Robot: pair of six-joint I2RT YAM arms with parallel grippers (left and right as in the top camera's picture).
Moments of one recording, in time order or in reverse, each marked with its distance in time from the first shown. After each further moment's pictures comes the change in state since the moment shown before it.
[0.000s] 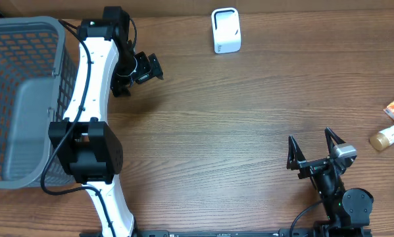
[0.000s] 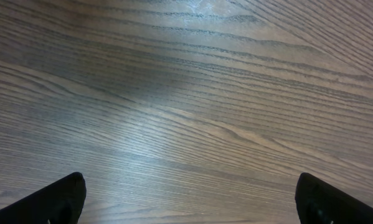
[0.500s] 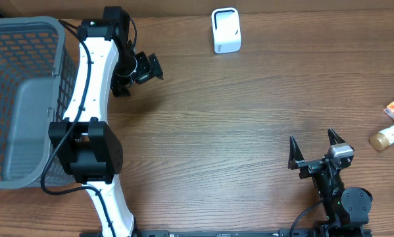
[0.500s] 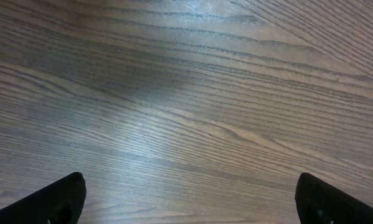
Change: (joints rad) left arm 0.000 0.000 0.000 0.000 0.000 0.000; right arm 0.000 0.000 0.000 -0.039 0.042 -0.114
